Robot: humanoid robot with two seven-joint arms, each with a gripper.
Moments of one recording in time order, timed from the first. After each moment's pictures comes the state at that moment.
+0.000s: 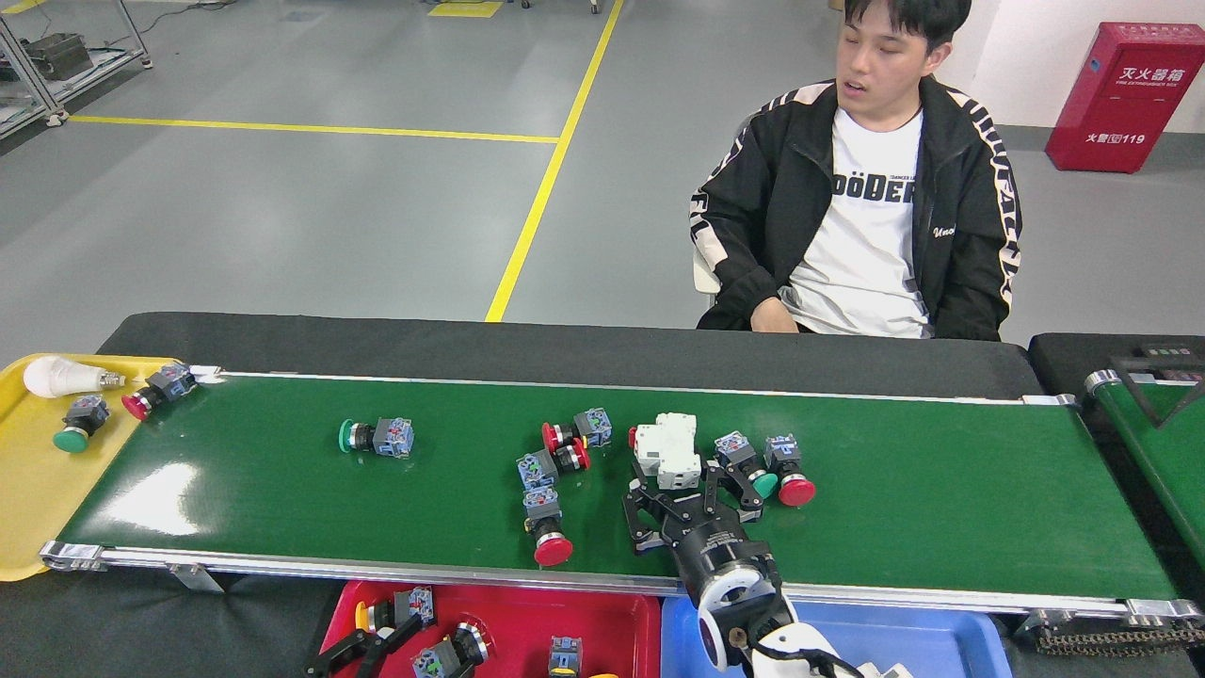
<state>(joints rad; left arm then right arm) 0.24 0.02 0.21 -1.65 -1.62 -0.66 -0.02 -0.14 -0.10 0.46 -1.48 1.22 0.01 0.05</state>
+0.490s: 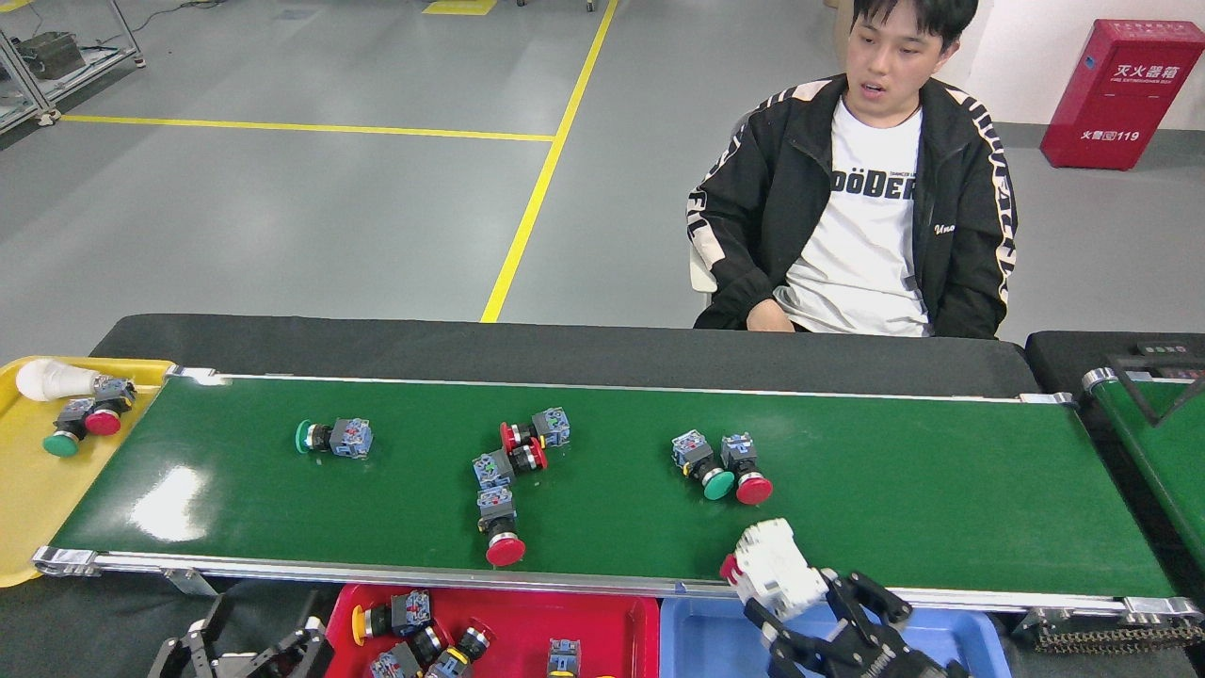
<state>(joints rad) 0.23 -0.02 0.40 -1.64 -1.46 -0.35 -0.03 0.30 -0.24 0.02 -1.67 1.08 -0.74 0.03</state>
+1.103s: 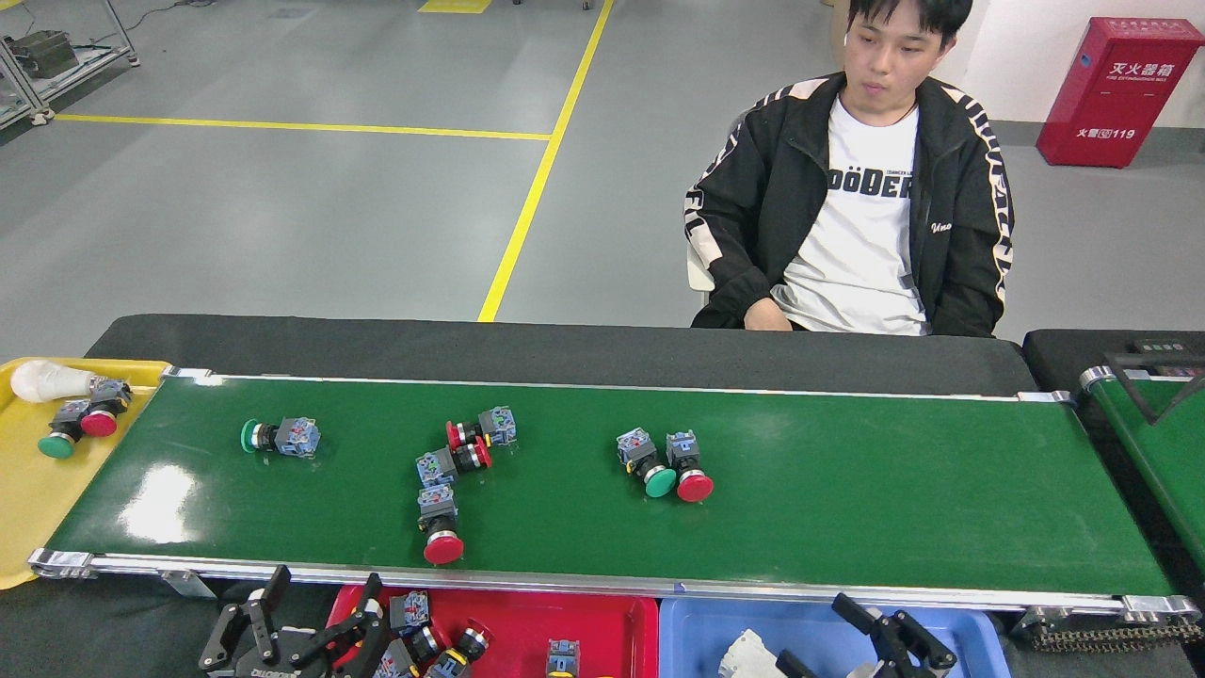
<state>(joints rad) 0.20 -0.02 0.14 -1.70 -1.62 -0.34 -0.03 0.16 -0.09 -0.15 -1.67 1.07 -0.66 0.13</state>
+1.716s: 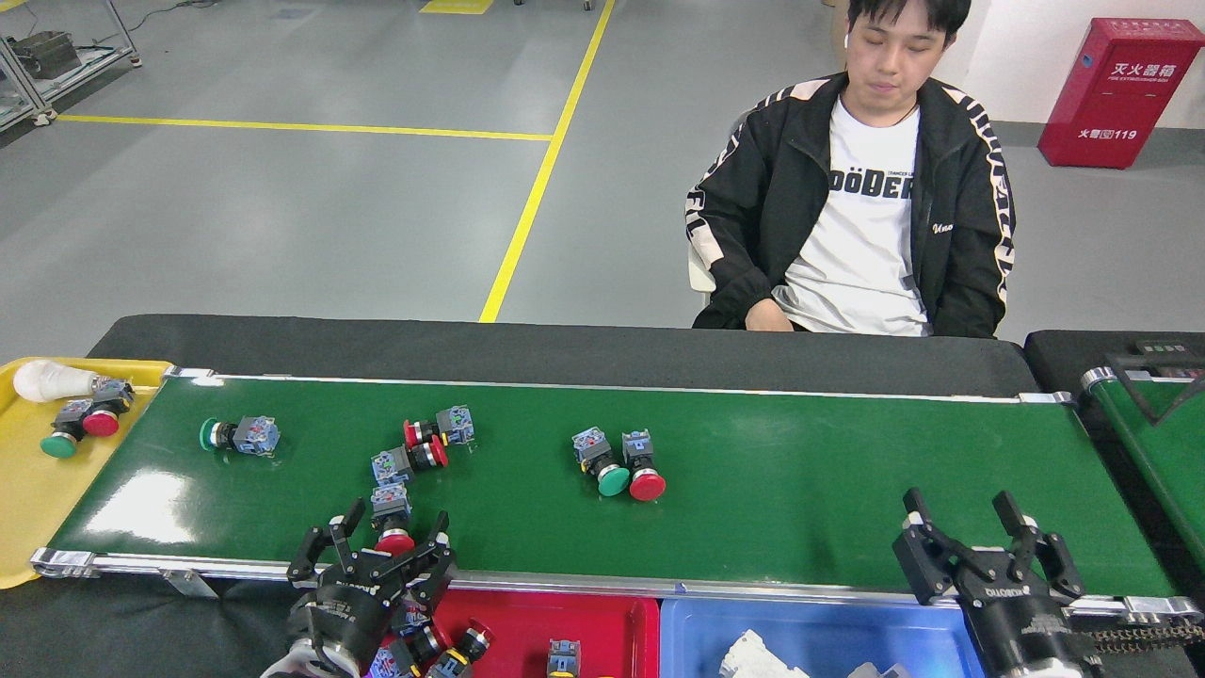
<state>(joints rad) -0.13 0.00 0.08 -1.31 -1.67 -0.19 -0.06 0.25 -0.08 -0.15 -1.69 1.23 -0.08 -0.09</state>
